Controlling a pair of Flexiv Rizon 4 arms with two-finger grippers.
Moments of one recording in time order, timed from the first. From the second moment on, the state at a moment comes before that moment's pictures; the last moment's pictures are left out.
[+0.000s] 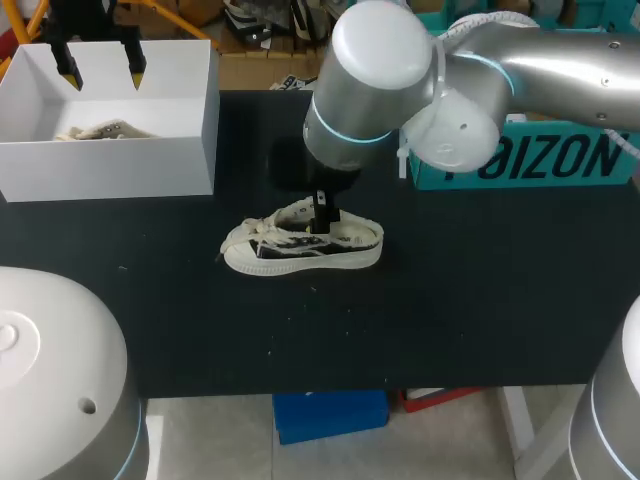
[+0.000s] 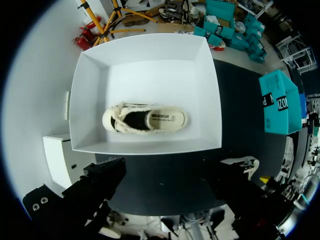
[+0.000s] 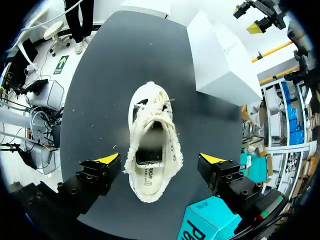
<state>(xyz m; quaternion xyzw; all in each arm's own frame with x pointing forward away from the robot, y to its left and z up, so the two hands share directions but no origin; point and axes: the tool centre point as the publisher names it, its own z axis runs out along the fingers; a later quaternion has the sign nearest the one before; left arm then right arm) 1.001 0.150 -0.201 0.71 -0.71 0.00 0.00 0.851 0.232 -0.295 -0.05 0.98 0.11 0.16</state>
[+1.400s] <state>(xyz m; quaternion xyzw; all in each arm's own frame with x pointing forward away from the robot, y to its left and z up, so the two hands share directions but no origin) 1.001 0.150 -0.201 0.71 -0.71 0.00 0.00 0.826 0.118 -0.266 -0.13 0.91 0.37 0.10</state>
